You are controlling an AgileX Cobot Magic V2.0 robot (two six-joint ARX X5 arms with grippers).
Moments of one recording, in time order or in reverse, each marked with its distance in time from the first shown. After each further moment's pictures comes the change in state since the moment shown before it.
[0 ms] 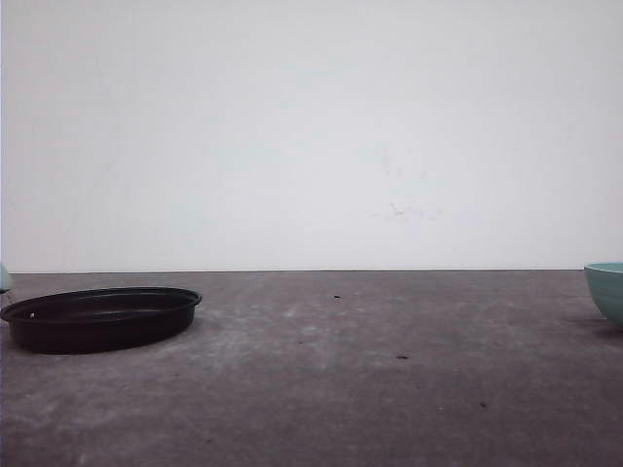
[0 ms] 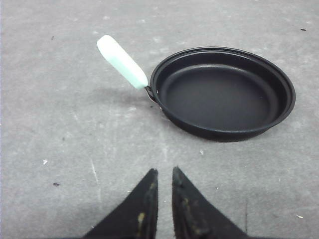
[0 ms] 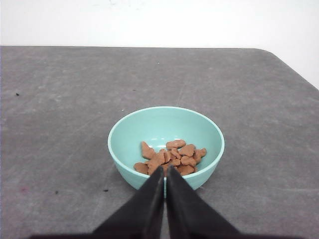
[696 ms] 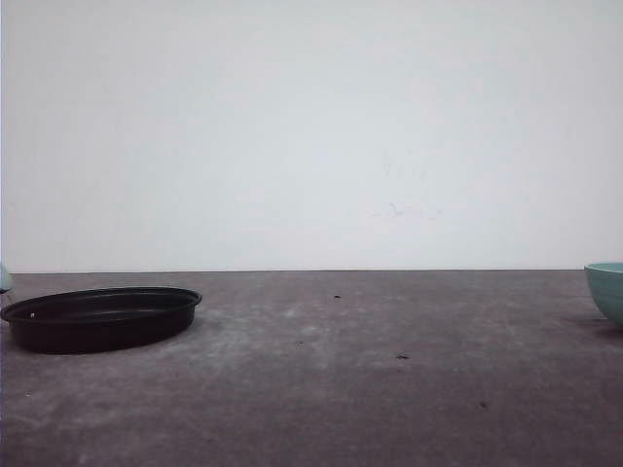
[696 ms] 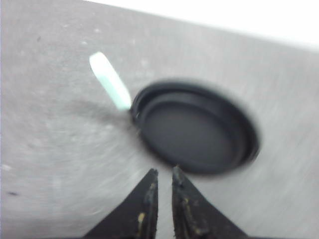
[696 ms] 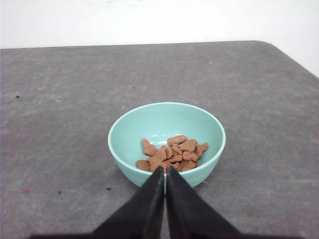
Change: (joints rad) left arm 0.000 0.000 -0.018 0.130 0.051 -0.296; right arm 0.000 0.012 0.000 -0.005 0.004 0.051
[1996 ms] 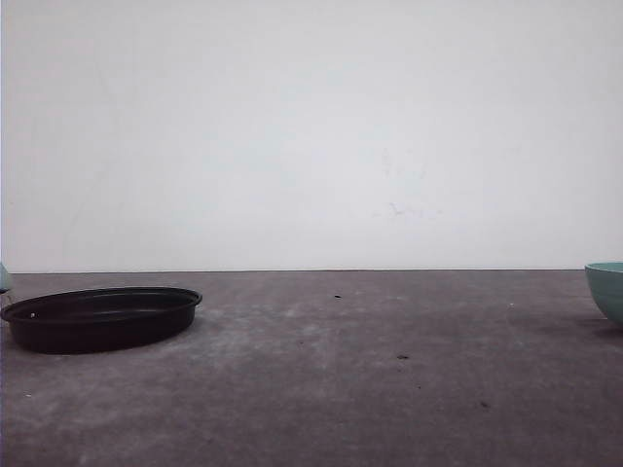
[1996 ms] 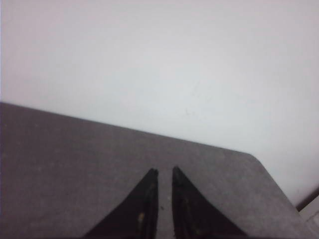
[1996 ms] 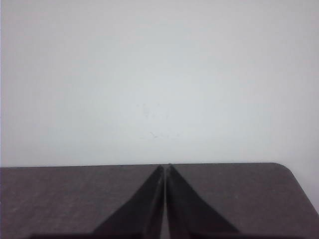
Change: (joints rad) left arm -0.001 0.846 1.046 -0.059 0.176 -0.120; right arm 0.000 0.678 1.271 -0.413 -0.123 0.027
